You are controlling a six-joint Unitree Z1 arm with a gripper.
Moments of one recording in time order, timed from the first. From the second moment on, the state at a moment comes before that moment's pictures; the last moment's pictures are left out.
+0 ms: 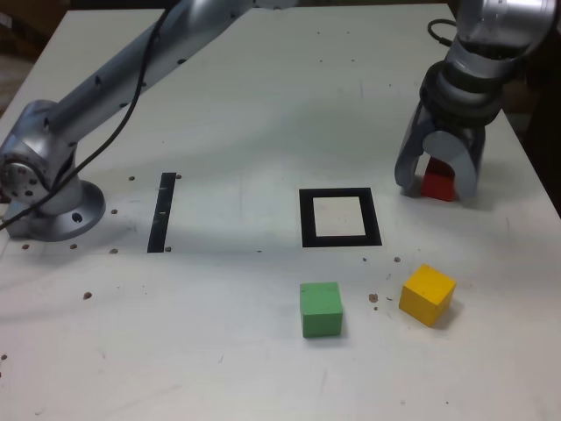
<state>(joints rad) -0.03 2.51 -2.36 1.53 0.19 0.29</state>
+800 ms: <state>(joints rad) -0.06 2.40 -2.25 1.56 0.24 0.24</state>
